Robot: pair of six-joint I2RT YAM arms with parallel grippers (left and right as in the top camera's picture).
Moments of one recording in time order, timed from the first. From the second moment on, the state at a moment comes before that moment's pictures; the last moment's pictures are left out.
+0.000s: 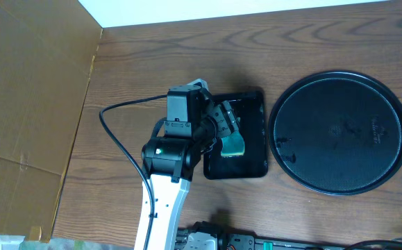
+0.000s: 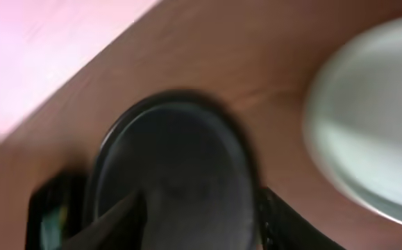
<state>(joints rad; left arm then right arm) -0.09 1.09 1.16 -0.97 0.09 -0.47 -0.34 0.92 0.79 -0.61 -0.56 0.32</state>
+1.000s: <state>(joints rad) -0.09 1.09 1.16 -0.97 0.09 -0.47 0.11 0.65 0.82 -0.74 -0.47 0.03</state>
